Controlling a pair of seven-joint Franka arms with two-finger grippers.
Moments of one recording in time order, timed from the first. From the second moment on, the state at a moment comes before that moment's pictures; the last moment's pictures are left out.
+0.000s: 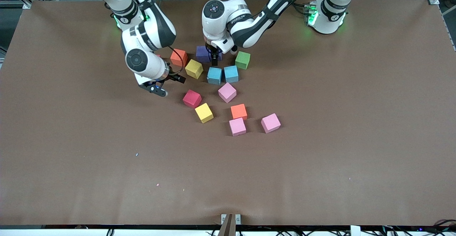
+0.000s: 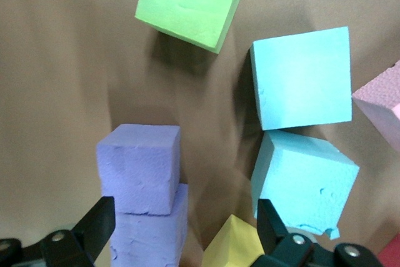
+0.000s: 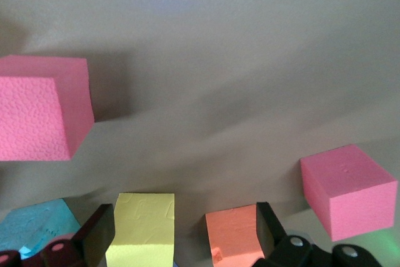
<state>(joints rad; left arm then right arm) -0.73 0.53 -0.45 -1.85 0.10 2.36 -2.78 0.64 0.18 -0.10 -2.30 0.29 2.22 0.75</state>
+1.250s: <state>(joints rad) -0.53 0.47 -0.48 -1.81 0.03 2.13 -2.63 0.80 0.23 -0.10 -2.37 0.41 2.40 0.78</state>
